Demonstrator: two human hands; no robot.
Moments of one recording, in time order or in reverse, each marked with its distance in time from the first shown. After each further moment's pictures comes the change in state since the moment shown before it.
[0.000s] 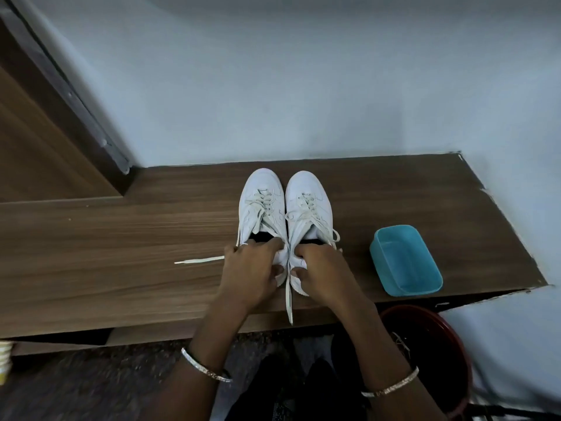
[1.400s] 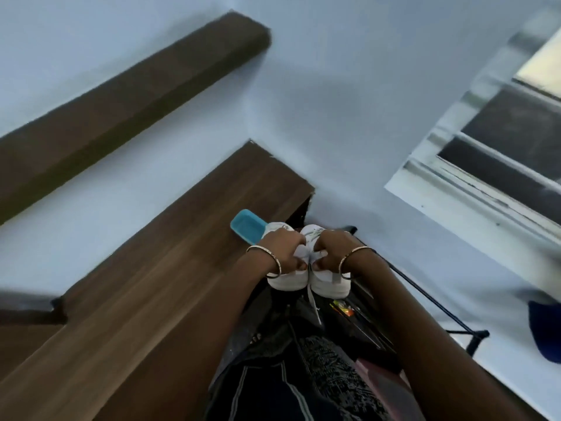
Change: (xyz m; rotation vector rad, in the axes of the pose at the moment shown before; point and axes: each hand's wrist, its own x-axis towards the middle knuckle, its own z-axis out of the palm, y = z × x) left_hand -0.097 0.293 -0.218 0.141 -0.645 0.959; right_hand -0.317 -0.004 -0.292 0.116 -0.197 0.686
